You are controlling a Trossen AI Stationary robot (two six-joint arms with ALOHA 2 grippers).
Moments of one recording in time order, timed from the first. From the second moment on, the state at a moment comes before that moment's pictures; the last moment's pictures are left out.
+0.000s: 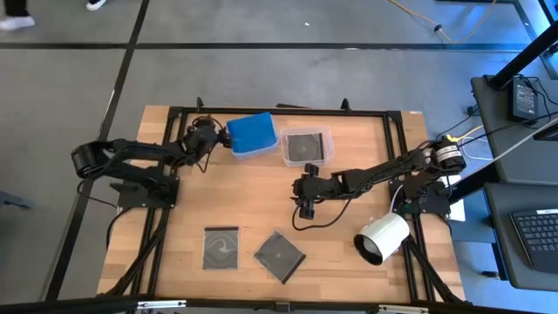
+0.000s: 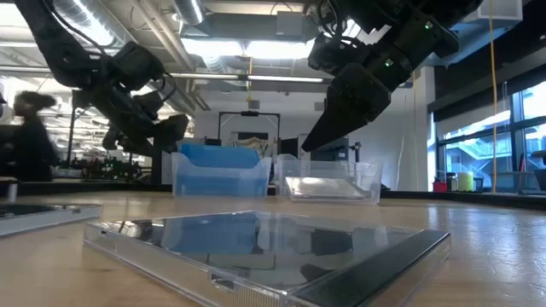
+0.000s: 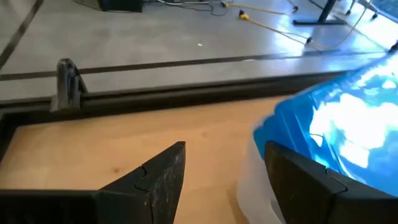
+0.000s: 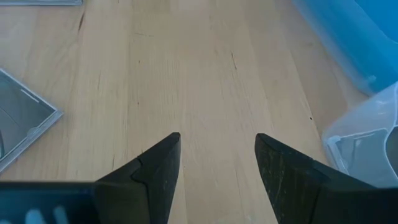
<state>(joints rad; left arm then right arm) 0.59 1.25 0.30 0.39 -0.59 -0.51 0.14 1.67 0.91 -0.04 0.28 0.10</state>
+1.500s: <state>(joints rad) 0.07 0.96 0.40 0.18 0.08 -0.14 0.15 1.67 0.91 -0.03 0.01 -0.02</state>
